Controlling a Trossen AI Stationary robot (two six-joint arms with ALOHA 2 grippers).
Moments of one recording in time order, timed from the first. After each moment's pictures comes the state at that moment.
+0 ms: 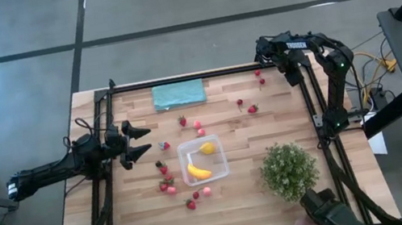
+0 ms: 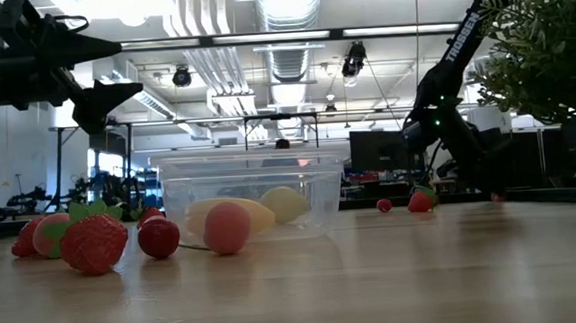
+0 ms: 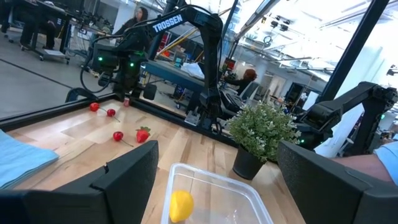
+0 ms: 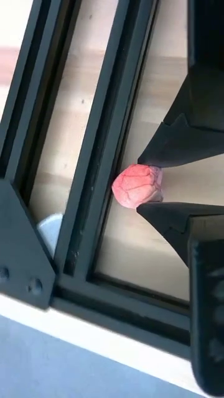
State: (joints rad) left arm 0.20 0.13 0.01 0.18 0.10 -0.39; right arm -1.08 1.96 1.22 -1.00 0.50 1.85
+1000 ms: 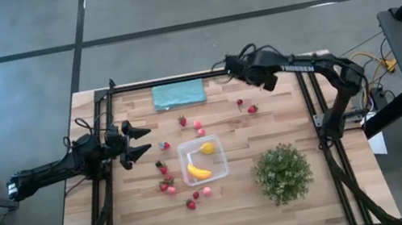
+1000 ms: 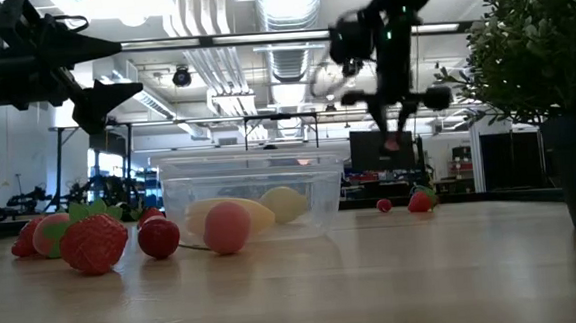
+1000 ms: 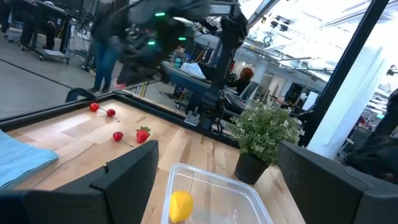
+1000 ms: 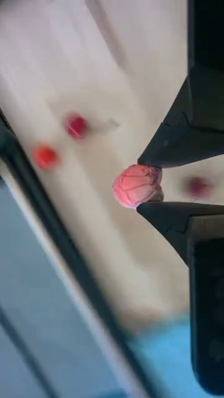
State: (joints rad) left arm 0.20 0.13 0.01 0.19 0.10 -0.39; right arm -0.49 1.72 1.38 -0.99 0.47 1.53
